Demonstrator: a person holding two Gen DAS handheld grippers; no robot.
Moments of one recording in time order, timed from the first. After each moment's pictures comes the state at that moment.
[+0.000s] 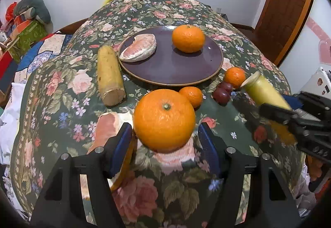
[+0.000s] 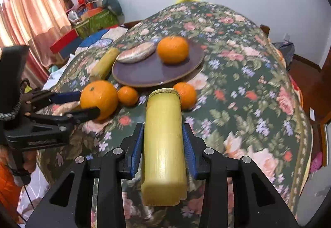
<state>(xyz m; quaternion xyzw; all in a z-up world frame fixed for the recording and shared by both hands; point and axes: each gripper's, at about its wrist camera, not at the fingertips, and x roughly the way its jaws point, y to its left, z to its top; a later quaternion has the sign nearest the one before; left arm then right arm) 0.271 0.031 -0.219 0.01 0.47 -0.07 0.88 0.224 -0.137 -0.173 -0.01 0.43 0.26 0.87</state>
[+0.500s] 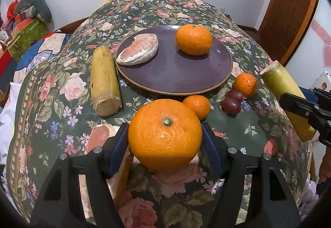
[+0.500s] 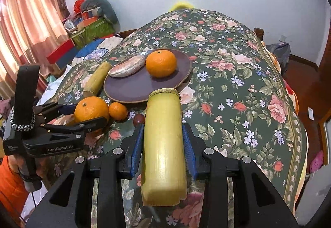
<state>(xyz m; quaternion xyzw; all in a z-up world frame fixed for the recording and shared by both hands) 0.289 0.031 -0.229 0.00 0.47 -0.06 0.88 0.238 -0.150 -0.164 0.01 0.41 0.25 0.88</state>
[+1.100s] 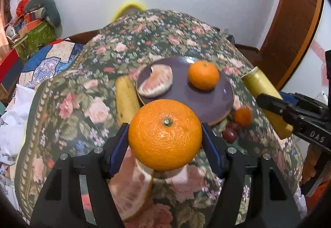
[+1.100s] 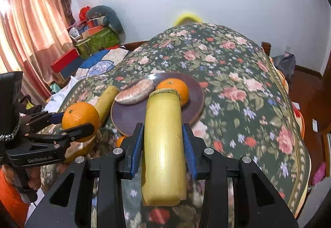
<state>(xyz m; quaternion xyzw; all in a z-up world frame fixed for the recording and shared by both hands) 0.293 0.061 -0.181 -0.03 0.42 -0.04 0.91 0.272 -0.122 -0.140 0.01 0.38 0.27 0.89</state>
